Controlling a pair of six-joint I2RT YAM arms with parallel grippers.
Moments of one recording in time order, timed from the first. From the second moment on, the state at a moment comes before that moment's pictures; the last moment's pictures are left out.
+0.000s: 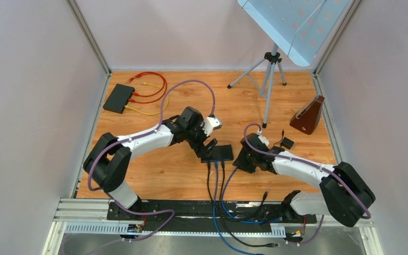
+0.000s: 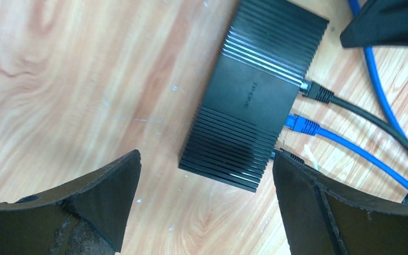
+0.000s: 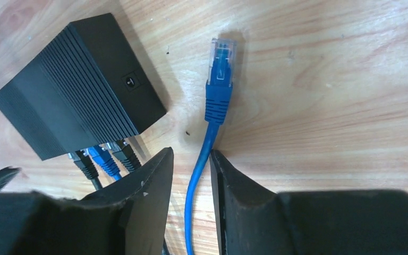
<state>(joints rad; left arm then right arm) -0.72 1.64 1.02 -0.34 0.32 0.27 0.68 1.25 0.52 -0.29 0.04 1.12</state>
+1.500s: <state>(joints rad) -0.61 1.25 0.79 0.04 0.11 0.01 0.75 0.58 0.57 0.05 0.08 0.81</state>
